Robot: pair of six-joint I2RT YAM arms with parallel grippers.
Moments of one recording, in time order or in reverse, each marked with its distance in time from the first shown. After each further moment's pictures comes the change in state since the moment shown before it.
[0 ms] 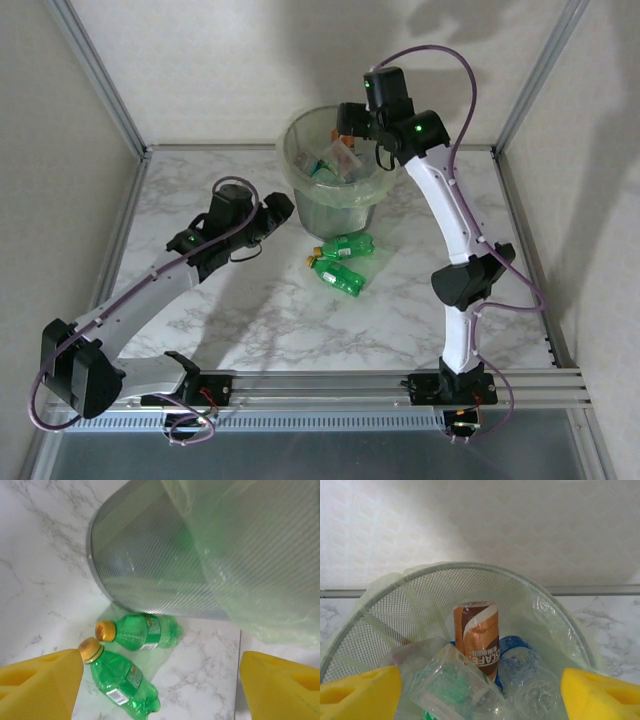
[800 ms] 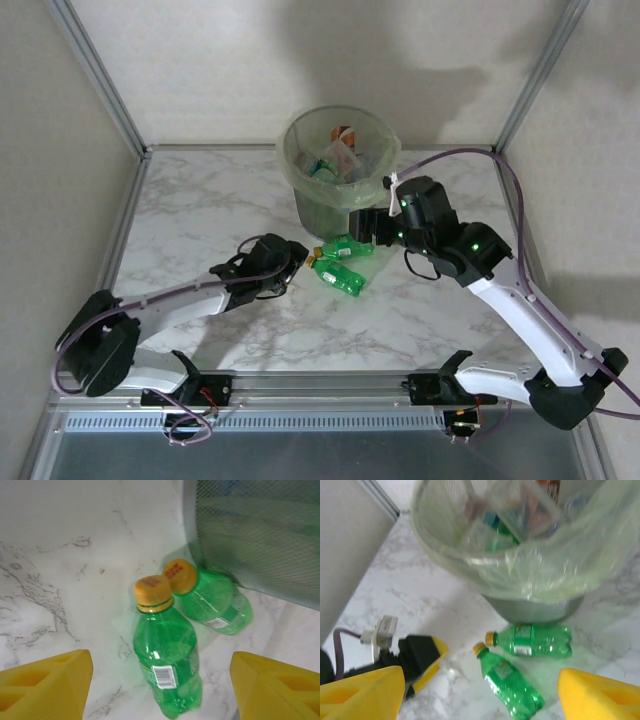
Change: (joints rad) left arm -0.199 0.175 -0.230 0.193 -0.136 -0.471; right arm 0.201 -0.803 -1.011 0.159 -0.175 0.129
